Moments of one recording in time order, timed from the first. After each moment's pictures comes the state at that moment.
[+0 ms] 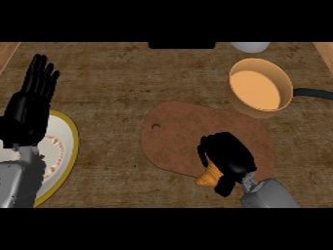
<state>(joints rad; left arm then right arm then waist) -0.27 0.21 0.09 -1.56 0.14 0.12 0.06 -0.22 -0.20 0.48 -1.48 1.09 0.28 0.05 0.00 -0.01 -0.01</state>
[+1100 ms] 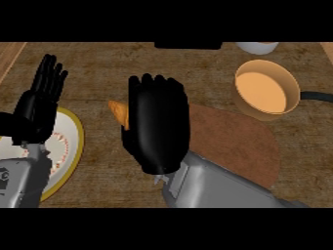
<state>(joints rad) -0.29 0.20 0.07 -1.52 0.14 0.11 0.05 -0.86 -0.01 0.71 -1.53 1.18 -0.03 1.06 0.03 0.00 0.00</state>
